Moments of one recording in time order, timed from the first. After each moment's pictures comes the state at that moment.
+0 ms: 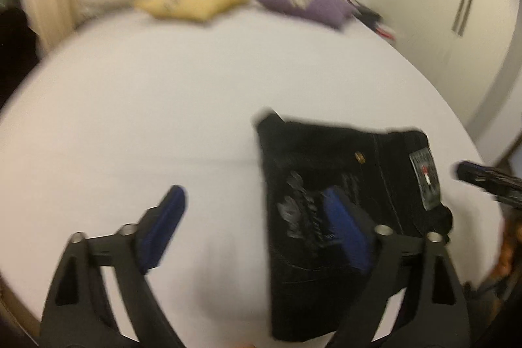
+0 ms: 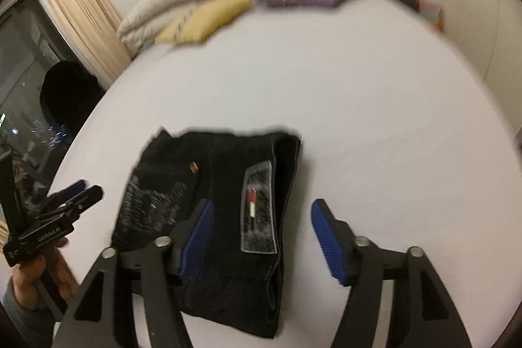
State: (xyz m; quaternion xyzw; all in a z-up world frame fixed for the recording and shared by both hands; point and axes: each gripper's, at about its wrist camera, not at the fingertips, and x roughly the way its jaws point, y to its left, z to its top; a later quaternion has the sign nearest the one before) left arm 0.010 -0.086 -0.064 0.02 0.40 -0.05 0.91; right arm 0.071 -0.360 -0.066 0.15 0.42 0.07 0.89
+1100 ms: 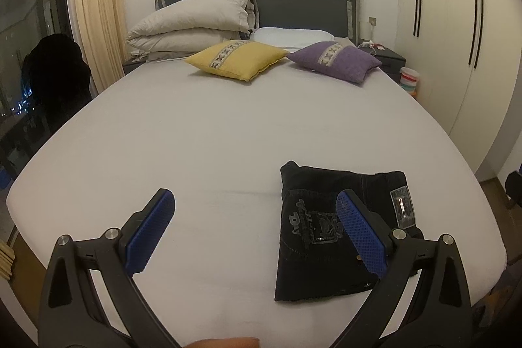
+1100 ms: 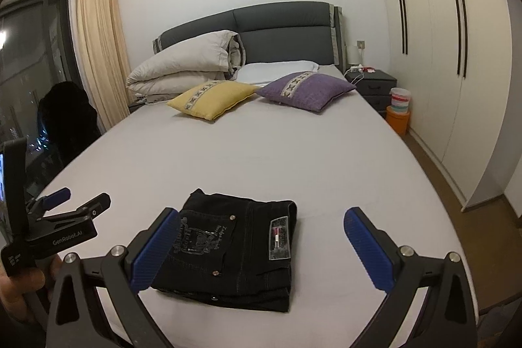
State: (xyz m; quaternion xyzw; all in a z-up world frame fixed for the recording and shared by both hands) left arm -0.098 -0.089 0.055 0.03 0.32 0.02 0.95; right arm -0.037 -0.309 0.057 0.07 0.27 0.00 0.96
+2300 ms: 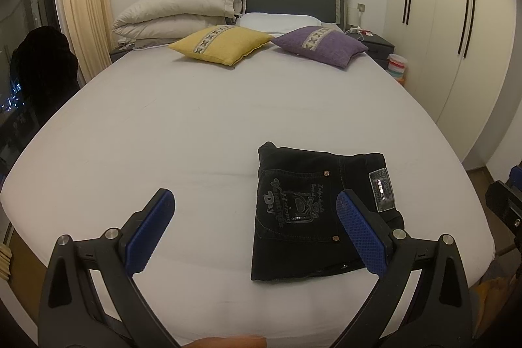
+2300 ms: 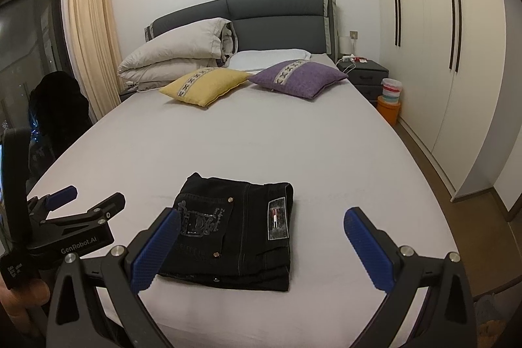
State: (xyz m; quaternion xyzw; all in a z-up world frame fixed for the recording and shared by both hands) left arm -0.107 -0.108 0.047 0.02 0.35 -0.01 0.94; right arm -0.051 -0.293 0.059 0.06 0.31 -0.01 0.95
